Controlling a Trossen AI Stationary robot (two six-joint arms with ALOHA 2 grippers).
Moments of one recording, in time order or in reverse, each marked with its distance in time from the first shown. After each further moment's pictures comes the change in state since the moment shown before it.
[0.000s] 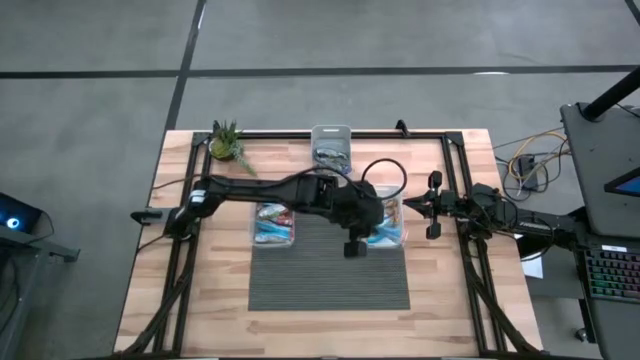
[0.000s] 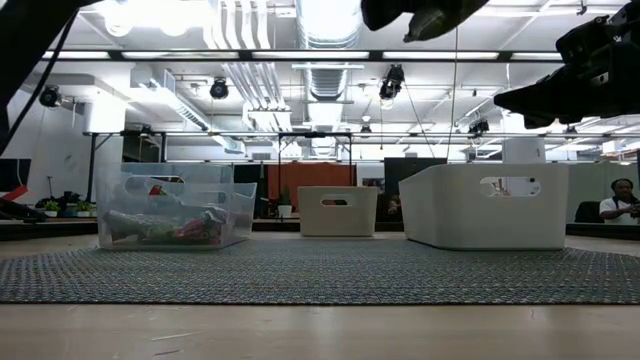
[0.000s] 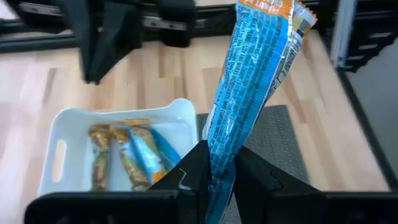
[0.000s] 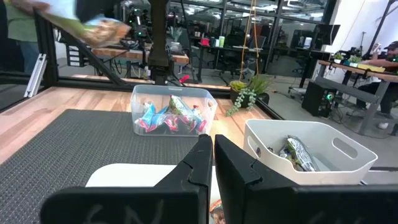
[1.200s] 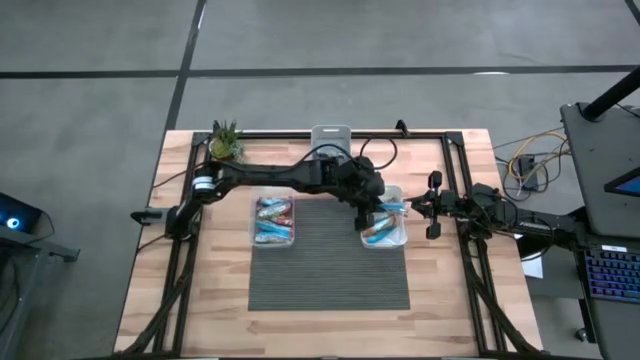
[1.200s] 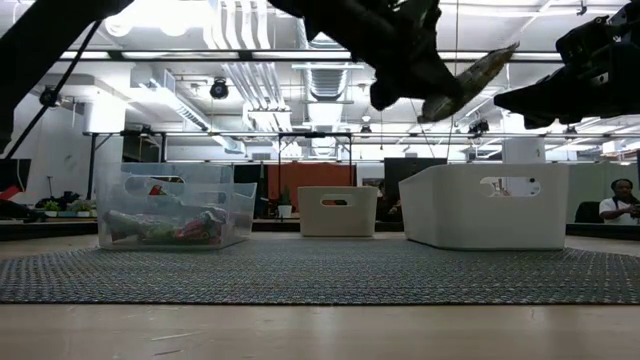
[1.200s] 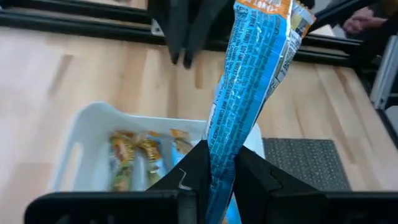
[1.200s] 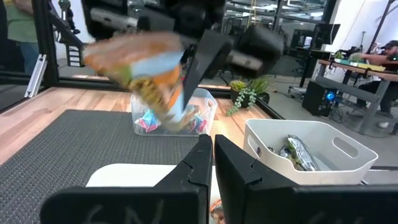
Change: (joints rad) left arm 0.184 0.000 -0.339 0.452 0.180 -0.055; right arm 0.000 0.000 0.000 0.000 0.000 0.004
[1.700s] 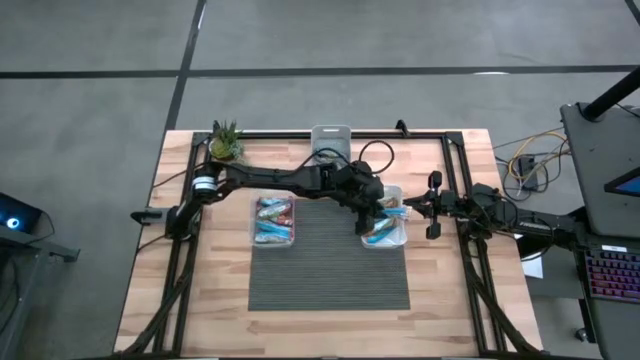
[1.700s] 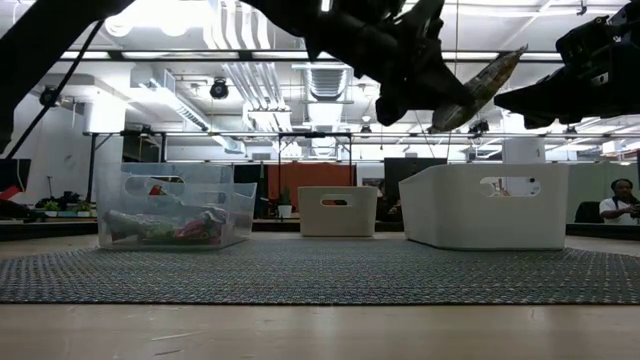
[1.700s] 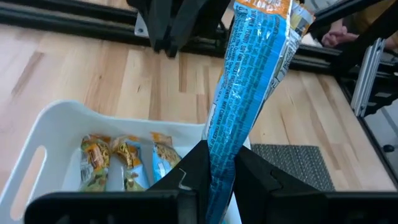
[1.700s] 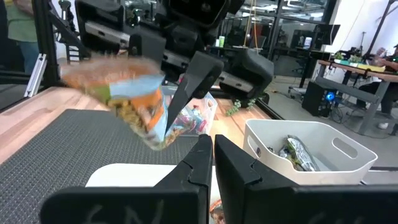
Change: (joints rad) left arm 0.000 0.001 -0.104 0.166 0.073 -0.053; right arm 0.000 0.000 0.000 0.000 0.000 -0.004
